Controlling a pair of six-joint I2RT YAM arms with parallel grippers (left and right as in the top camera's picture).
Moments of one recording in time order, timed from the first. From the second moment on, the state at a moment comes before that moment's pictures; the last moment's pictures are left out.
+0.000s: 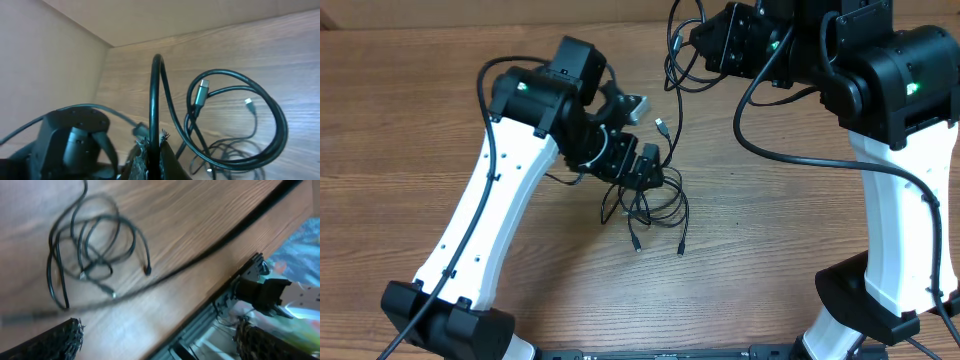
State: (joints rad) left arm -0.39 1.71 1.81 -1.44 0.53 0.01; right arm 0.40 1.88 2.67 -1.45 -0.33 0.56
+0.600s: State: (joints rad) left arm -0.39 1.71 1.81 -1.26 0.61 0.14; right arm 0.40 1.88 2.67 -1.43 -0.49 0.69
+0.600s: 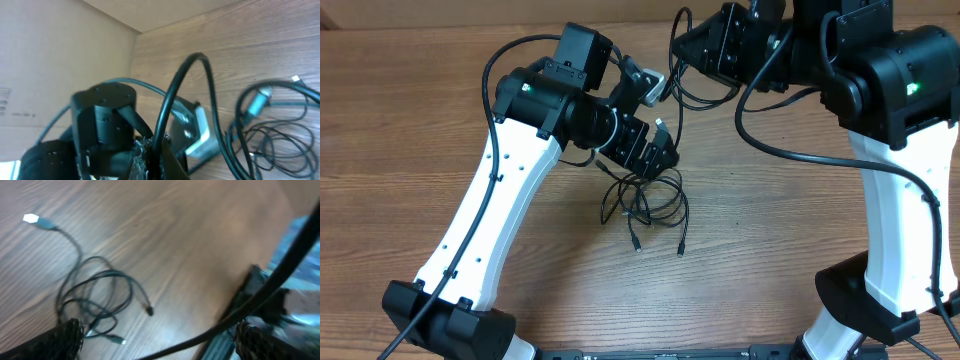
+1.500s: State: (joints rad) left arm -0.39 1.71 1.80 -1.31 0.84 0.24; right arm 0.29 1.88 2.67 -1.36 -0.60 0.99
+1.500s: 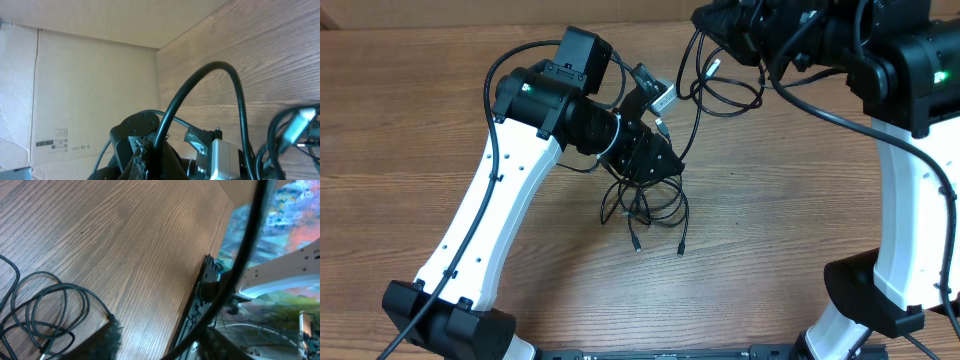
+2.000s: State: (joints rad) left arm -0.39 1.71 1.80 -1.31 0.90 0.25; right arm 0.29 1.88 2.67 -1.37 -0.60 1.04
